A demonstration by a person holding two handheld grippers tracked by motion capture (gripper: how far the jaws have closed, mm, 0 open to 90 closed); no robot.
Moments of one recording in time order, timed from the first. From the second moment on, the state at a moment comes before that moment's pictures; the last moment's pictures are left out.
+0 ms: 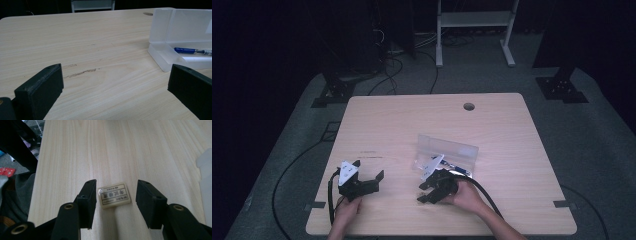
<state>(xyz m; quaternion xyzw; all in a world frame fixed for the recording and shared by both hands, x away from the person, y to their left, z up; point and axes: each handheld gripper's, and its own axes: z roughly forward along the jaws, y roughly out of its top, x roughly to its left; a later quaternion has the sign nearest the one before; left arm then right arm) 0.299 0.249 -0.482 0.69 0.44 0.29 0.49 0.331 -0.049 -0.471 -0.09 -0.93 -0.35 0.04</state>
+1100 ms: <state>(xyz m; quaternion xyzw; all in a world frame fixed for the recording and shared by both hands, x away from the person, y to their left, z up) 0.300 0.249 -0.482 0.69 0.44 0.29 0.49 0.333 -0.048 -0.463 -0.07 -0.94 -0.34 0.04</state>
